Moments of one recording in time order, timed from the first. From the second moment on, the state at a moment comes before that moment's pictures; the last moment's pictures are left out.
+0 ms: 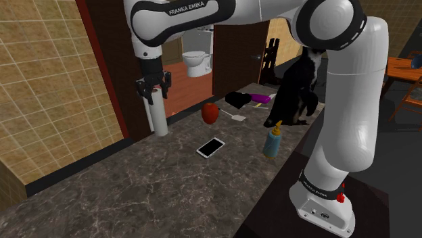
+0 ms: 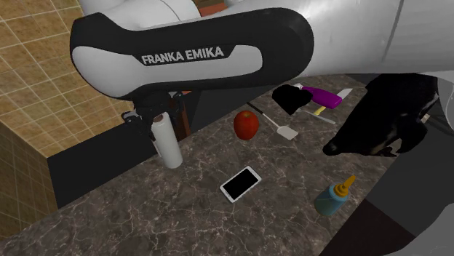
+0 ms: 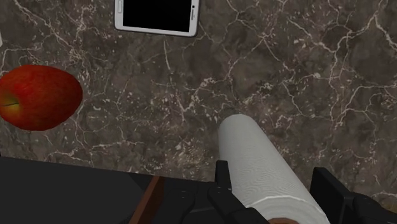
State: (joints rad) arm 0.15 0.28 0.28 -1.54 -0.09 1.80 0.41
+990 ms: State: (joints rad) arm 0.16 0.30 0.28 -1.32 -0.09 1.59 0.41
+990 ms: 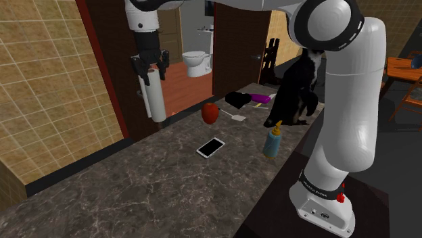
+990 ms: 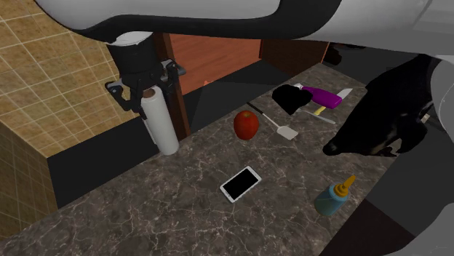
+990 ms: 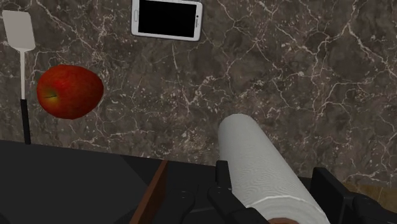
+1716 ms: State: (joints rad) arm 0.19 0.38 0.28 -1.05 -0.12 1.40 0.41
